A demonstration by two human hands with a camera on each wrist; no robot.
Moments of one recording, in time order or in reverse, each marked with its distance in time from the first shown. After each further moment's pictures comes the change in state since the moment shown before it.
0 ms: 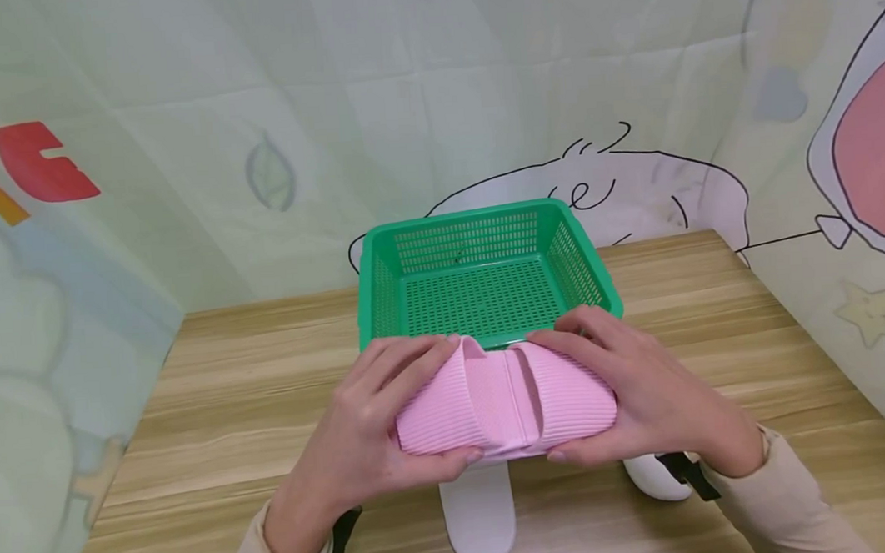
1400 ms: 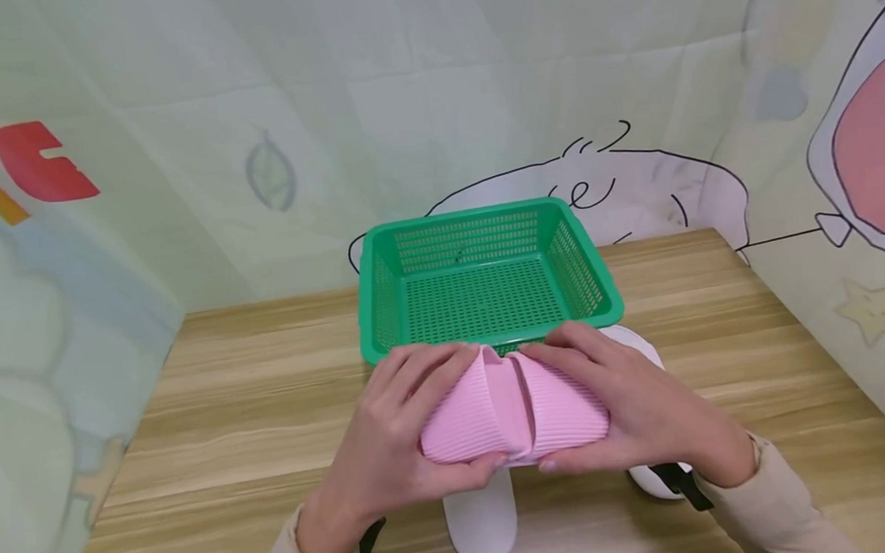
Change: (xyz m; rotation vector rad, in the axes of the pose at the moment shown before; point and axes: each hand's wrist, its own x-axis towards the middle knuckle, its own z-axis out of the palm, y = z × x) left_hand 0.001 0.007 0.026 0.063 0.108 0.090; right_hand -0.001 -0.005 0.012 0.072 0.006 -0.104
